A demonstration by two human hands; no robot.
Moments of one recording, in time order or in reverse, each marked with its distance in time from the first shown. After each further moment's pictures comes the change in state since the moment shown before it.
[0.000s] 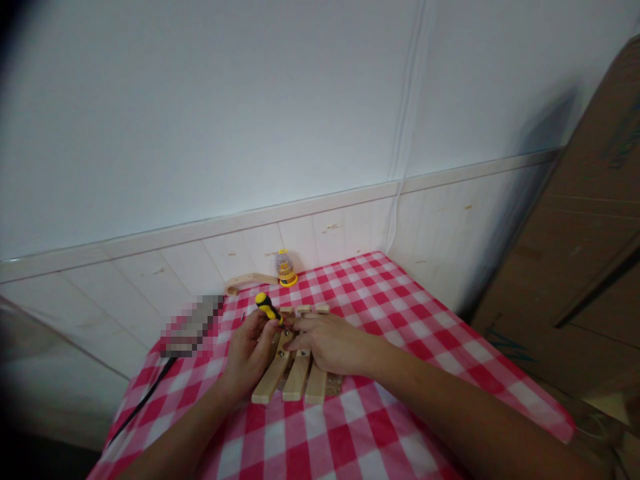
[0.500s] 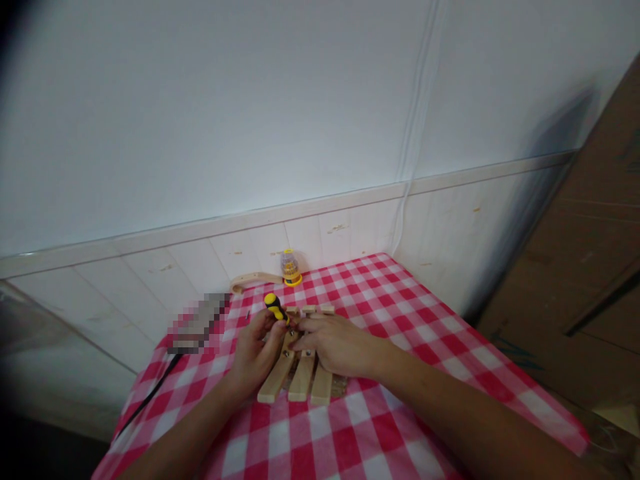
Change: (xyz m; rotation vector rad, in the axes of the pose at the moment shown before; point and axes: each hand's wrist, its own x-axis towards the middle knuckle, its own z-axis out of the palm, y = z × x) left_hand 0.000 0.001 0.000 0.044 -0.010 0.071; right_hand 0.001 -0.008 -0.006 0.066 -0.035 0.105
